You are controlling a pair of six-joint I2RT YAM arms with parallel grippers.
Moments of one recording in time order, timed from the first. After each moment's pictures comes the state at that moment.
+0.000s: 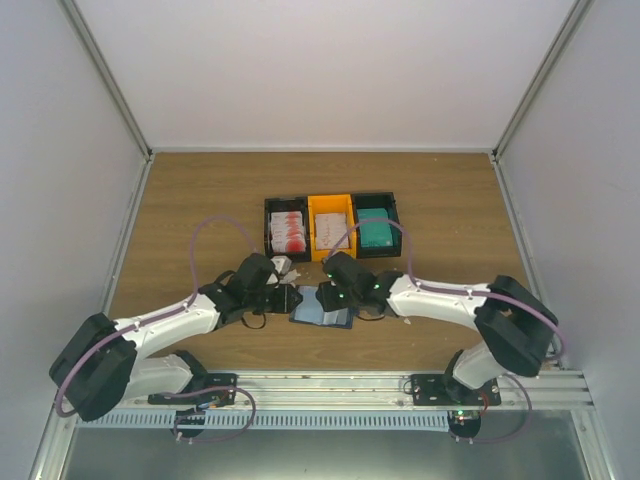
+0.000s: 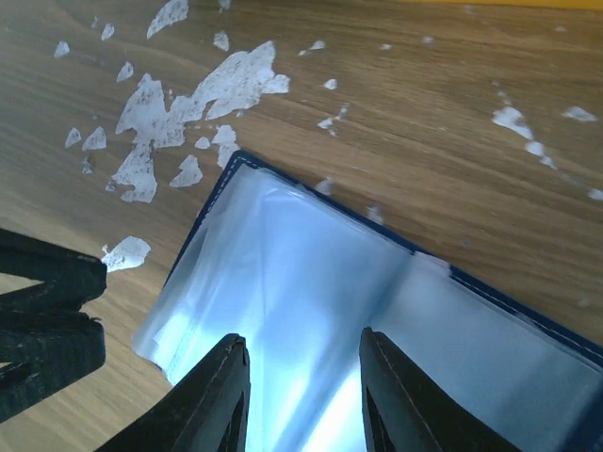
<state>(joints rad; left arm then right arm) -0.70 1.21 0.54 -0.14 0.23 -0.64 0.94 1.49 0.77 -0.21 0.01 0.66</state>
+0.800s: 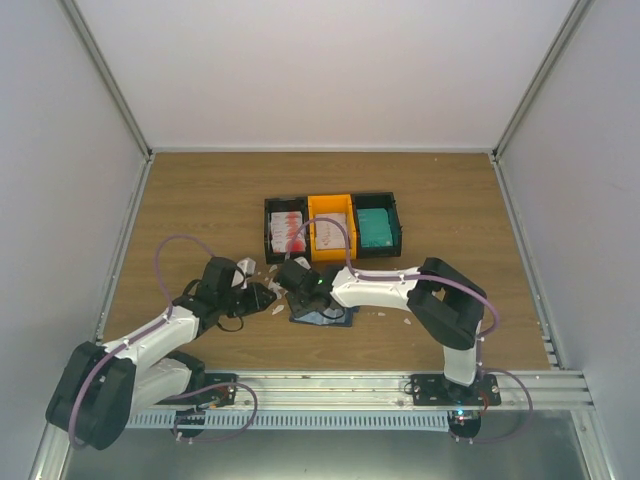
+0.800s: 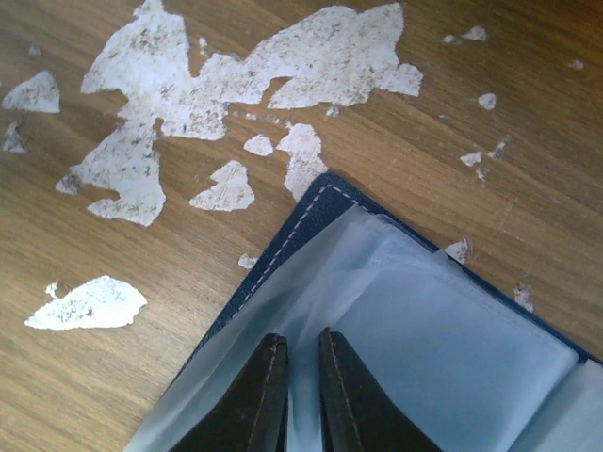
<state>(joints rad) -0.37 1.06 0.32 -0.10 0.43 -0.68 1.10 1.90 1.20 -0.49 0.19 0.58</state>
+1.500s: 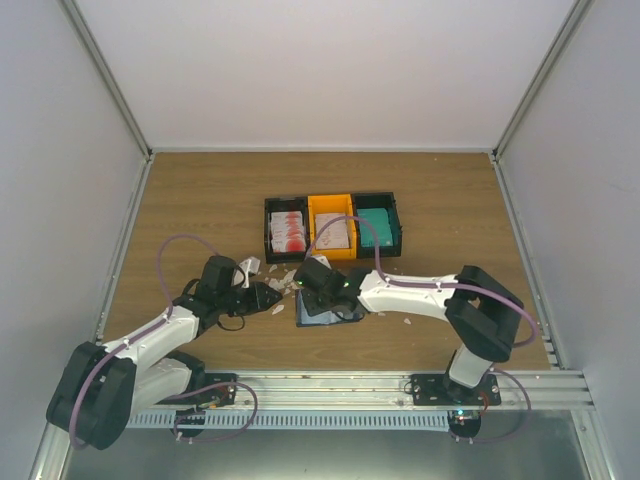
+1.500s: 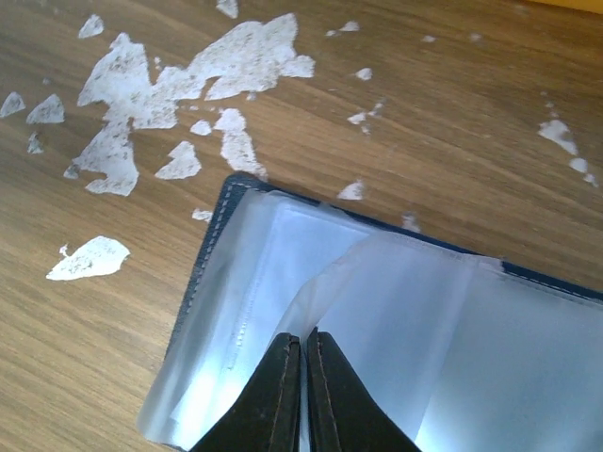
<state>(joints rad) -0.36 1.06 0.32 -0.06 0.54 -0.67 1.07 1.71 1.04 -0.44 0.18 0.65</state>
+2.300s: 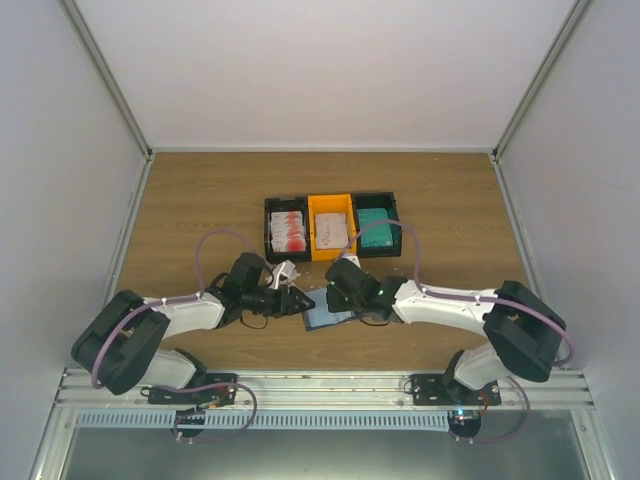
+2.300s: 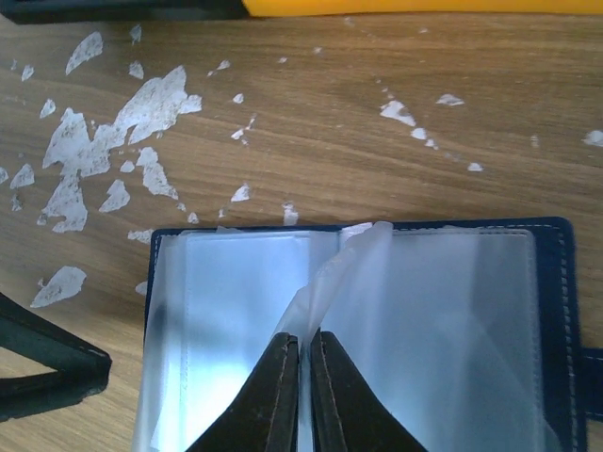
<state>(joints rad) -0.55 1.34 0.37 0.24 0.73 -0.75 0.99 1.48 0.77 -0.26 0.18 0.76</state>
